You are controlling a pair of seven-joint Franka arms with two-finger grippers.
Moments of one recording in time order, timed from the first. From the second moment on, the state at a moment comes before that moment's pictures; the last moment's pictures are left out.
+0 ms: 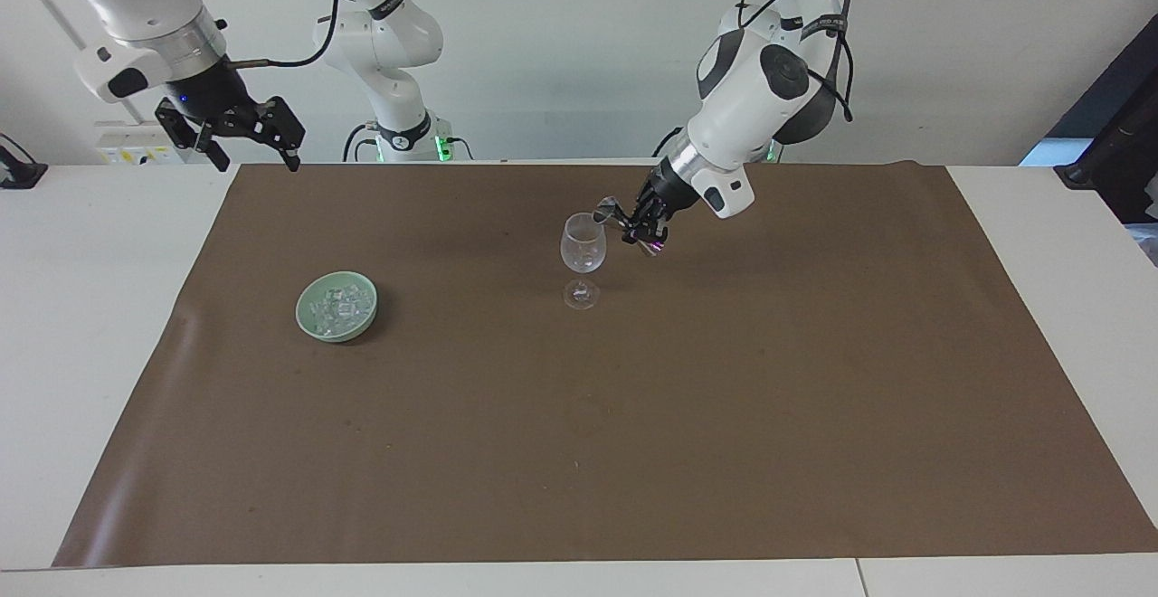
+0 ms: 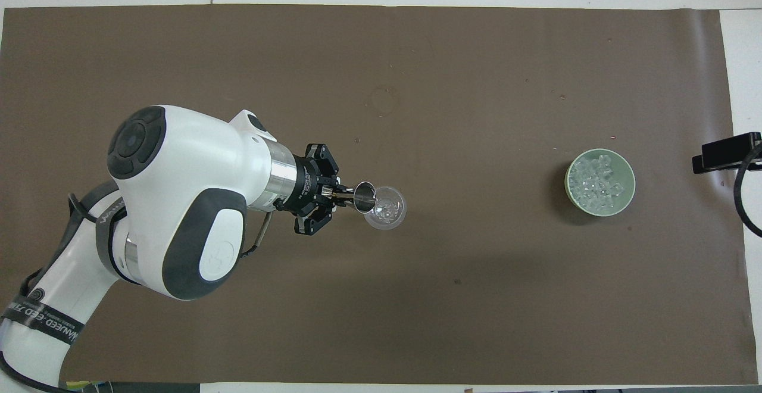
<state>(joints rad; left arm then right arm) -0.79 0.02 0.22 -1.97 -0.44 2.10 -1.71 0.05 -0.10 -0.11 -1.63 0.01 1.50 -0.01</state>
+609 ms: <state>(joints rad) -0.86 0.02 0.22 -1.97 -0.18 2.11 -1.84 0.05 -0.10 -0.11 -1.63 0.01 1.50 -0.01</state>
